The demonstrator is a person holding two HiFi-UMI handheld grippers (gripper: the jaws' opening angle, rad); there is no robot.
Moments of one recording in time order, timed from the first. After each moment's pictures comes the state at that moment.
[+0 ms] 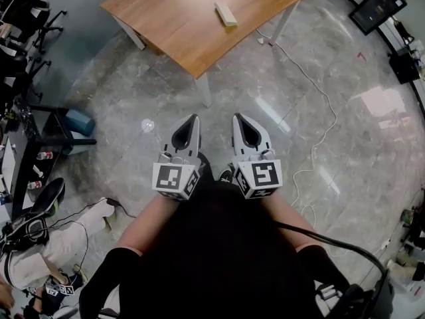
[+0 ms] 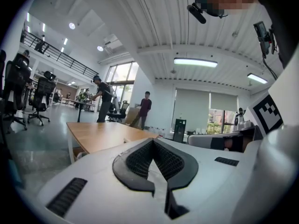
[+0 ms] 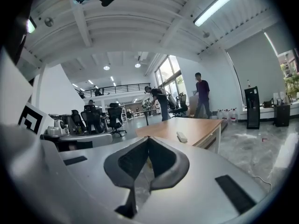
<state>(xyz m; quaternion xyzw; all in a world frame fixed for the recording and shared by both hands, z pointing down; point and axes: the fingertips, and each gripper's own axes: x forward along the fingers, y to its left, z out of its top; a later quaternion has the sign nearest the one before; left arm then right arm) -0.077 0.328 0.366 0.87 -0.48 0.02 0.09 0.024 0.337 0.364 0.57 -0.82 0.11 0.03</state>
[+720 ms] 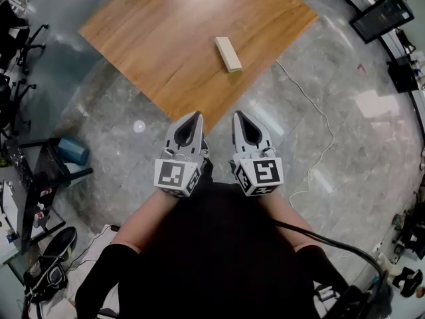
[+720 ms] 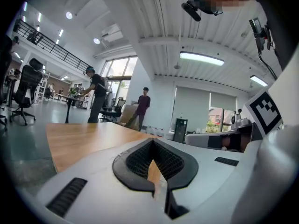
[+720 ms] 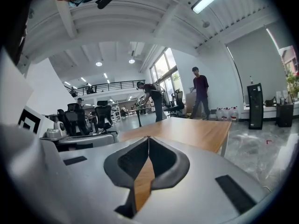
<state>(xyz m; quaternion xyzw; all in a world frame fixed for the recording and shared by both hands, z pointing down) -0.056 0.016 0.385 0.89 -0.45 0.02 0.10 0.038 0.026 0.382 0.59 -0.80 0.13 0.04</state>
